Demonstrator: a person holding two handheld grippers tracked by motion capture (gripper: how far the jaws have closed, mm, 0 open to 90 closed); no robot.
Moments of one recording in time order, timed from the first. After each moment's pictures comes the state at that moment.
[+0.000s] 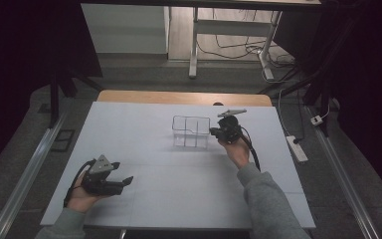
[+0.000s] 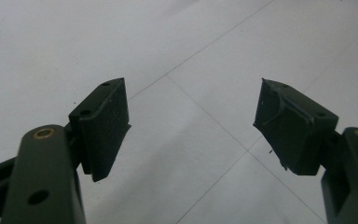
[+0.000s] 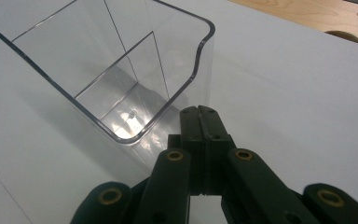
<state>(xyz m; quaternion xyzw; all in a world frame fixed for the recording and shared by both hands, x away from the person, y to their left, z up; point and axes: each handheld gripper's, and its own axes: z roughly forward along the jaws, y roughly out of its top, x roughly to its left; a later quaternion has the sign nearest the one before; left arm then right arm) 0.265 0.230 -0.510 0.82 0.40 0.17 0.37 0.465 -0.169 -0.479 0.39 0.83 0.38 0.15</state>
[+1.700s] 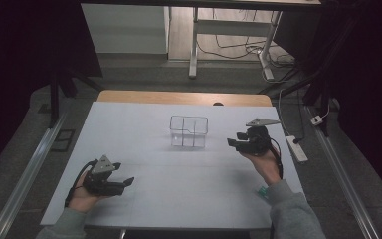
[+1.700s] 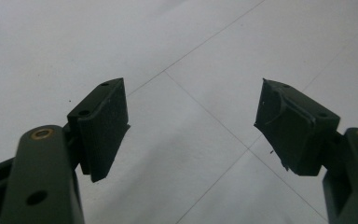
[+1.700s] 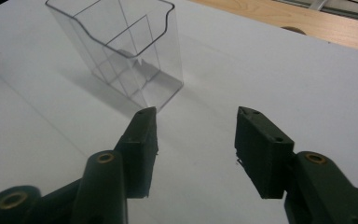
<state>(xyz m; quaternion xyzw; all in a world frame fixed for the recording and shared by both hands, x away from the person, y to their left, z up) 0.266 0.226 -0.513 0.83 0.39 0.16 0.37 0.404 -0.242 -0.443 0.39 0.81 0.41 0.15</state>
